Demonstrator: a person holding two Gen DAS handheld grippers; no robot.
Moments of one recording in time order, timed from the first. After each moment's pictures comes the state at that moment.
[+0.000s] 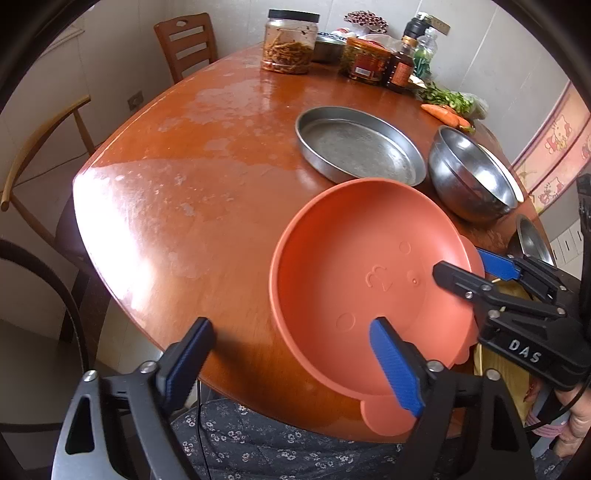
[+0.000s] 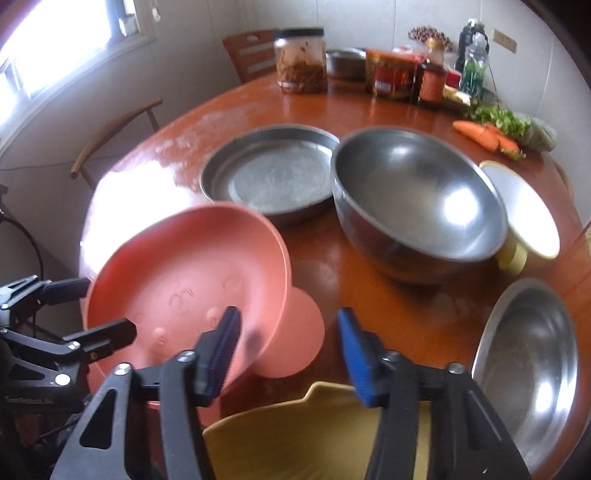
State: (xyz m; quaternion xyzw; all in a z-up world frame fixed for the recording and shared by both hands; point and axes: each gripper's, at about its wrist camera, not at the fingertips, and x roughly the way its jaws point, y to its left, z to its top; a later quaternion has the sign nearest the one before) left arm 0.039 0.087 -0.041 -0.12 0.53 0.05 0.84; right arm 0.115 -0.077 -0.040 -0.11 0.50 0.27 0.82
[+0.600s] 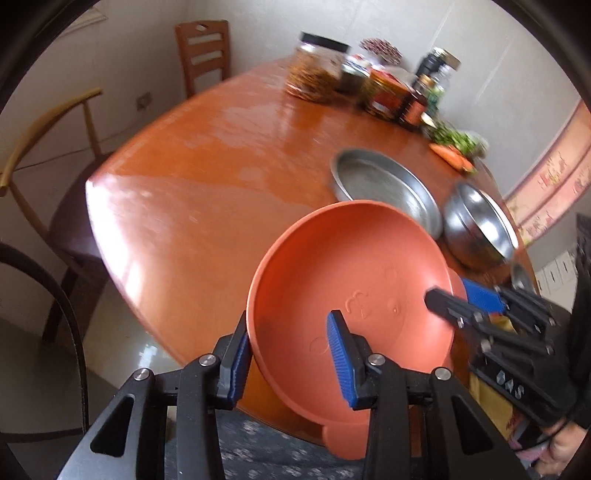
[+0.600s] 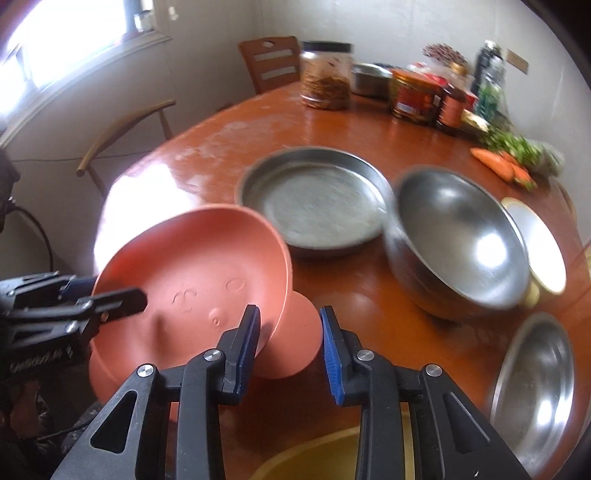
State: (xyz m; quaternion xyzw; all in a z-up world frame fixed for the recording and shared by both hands) left arm 0.042 0.139 -0.031 -0.17 0.48 0.05 0.86; right arm 0.107 -0.033 -0.024 -0.13 0.47 0.29 0.83
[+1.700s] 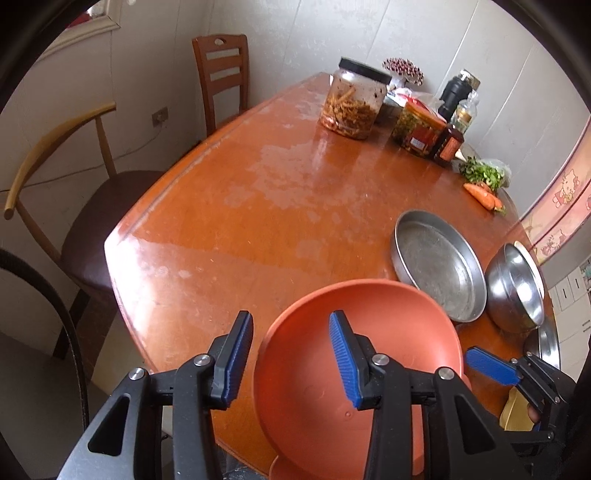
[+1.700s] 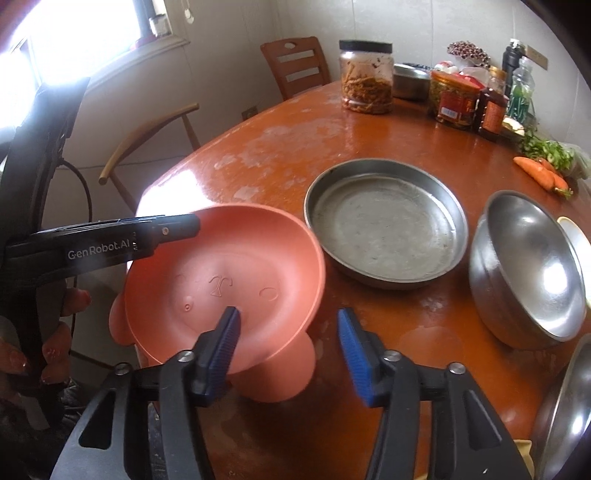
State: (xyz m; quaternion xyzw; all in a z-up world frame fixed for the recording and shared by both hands) left arm 0.088 0.195 -0.025 -0.16 0.46 0.08 0.87; right arm 0.113 0.008 -0.029 -0.10 0.47 0.32 0.82
